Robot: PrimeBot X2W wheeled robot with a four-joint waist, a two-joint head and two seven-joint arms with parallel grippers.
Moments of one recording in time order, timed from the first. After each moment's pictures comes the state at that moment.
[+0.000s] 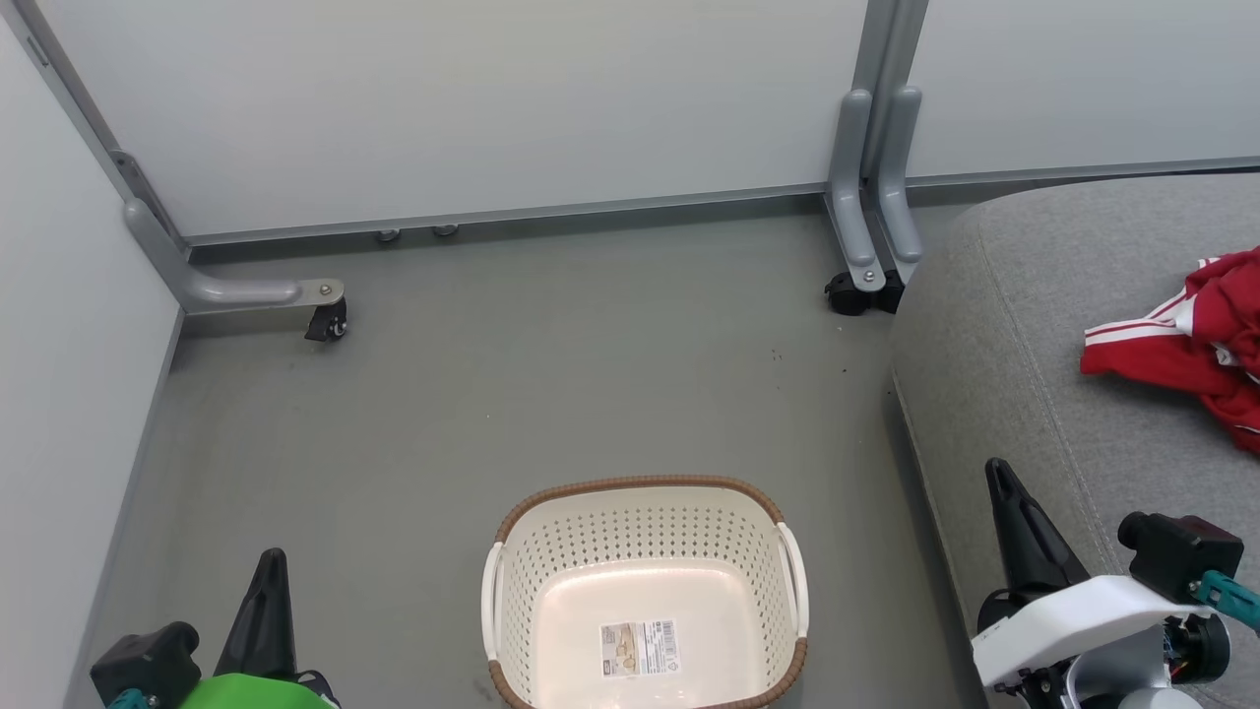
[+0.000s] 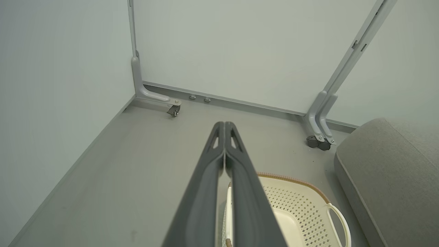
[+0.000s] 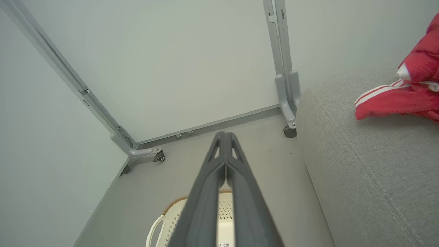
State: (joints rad) left arm 0.05 0.15 -0.02 0.27 -0.43 -0.10 -0.20; right arm 0.09 -0.05 0.00 -0.03 0.38 0.13 -0.01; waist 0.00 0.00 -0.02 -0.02
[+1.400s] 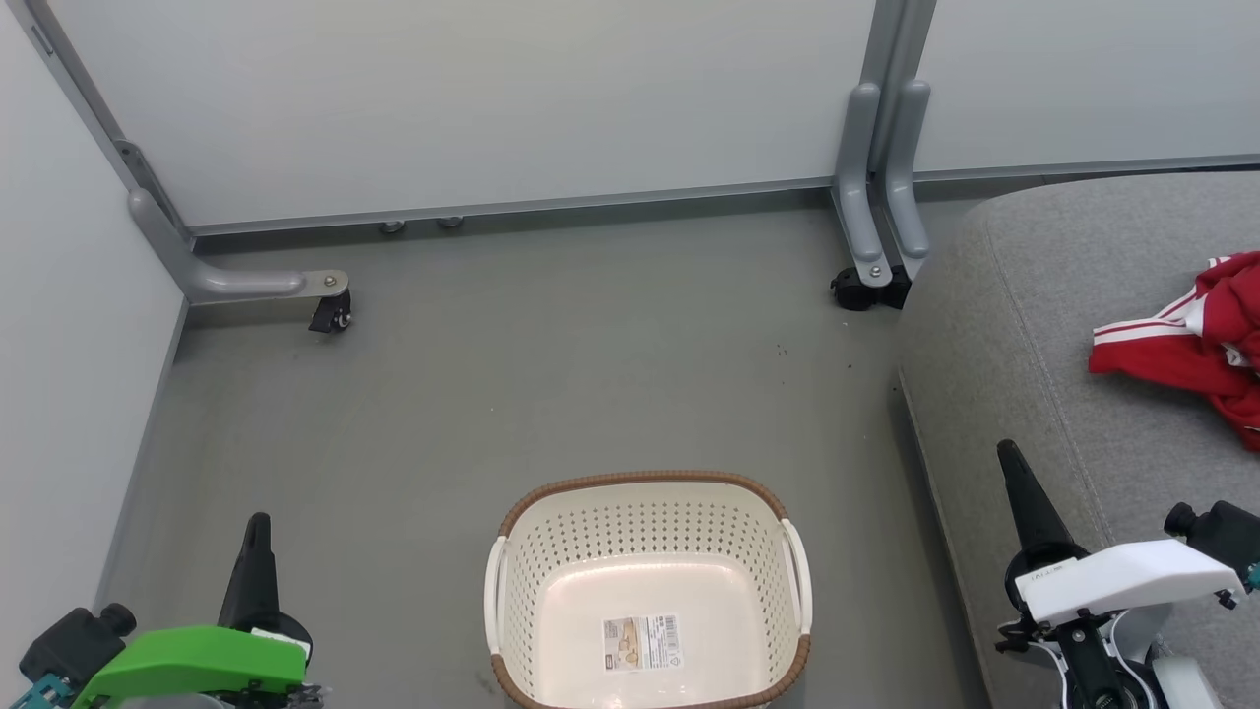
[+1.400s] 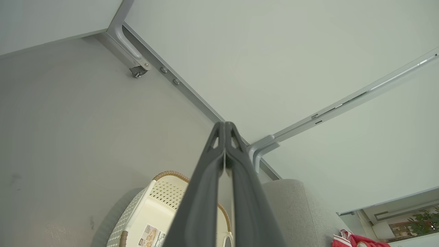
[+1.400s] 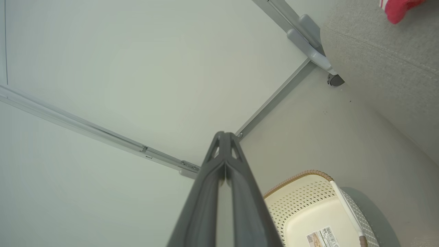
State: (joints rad) left arm -0.02 0.10 0.04 0.26 -1.01 -0.11 -0.04; right arm 0.00 -0.07 -0.02 0.10 1.01 0.13 0.03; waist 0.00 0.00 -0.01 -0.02
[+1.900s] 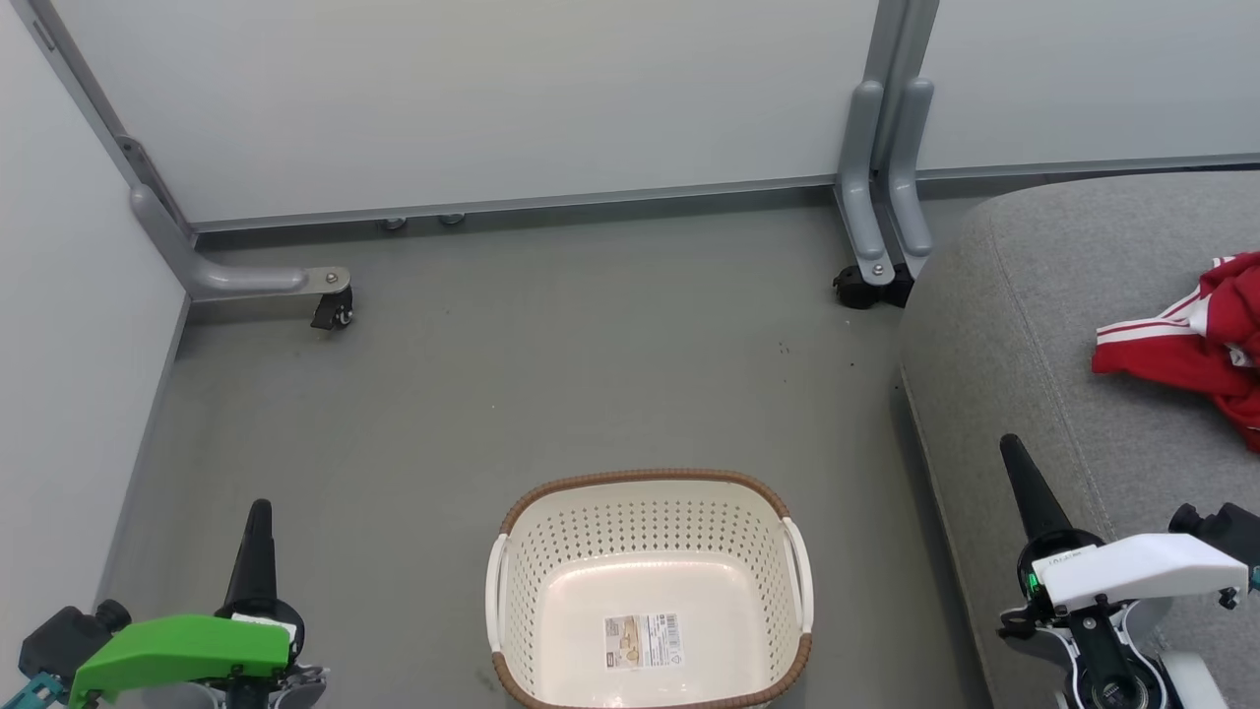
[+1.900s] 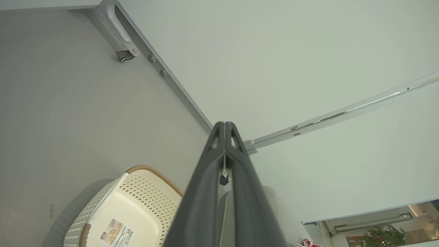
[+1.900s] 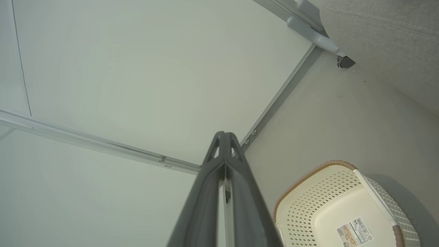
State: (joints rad) left arm -0.04 0.09 0.06 0.25 -1.17 -0.12 0.00; right arm -0.03 -0.08 -0.04 0.14 1.18 0.13 0.04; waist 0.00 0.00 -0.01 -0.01
